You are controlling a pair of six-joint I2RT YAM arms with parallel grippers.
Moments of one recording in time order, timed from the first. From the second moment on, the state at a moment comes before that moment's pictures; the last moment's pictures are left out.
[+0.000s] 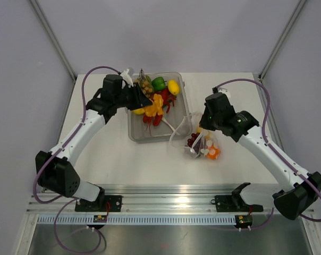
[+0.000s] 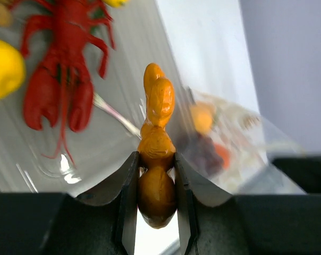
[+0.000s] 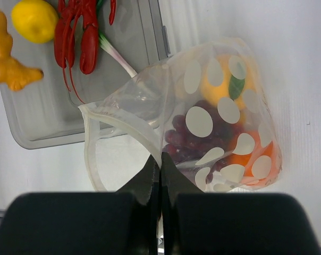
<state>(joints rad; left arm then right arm) -0.37 1.46 1.31 -0.38 0.34 -0.59 0.58 1.23 1.25 -0.80 0.24 0.68</state>
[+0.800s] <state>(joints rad) -0.59 1.36 1.31 -0.48 0.83 -0.52 0.58 1.21 1.25 -0.78 0.21 0.68</state>
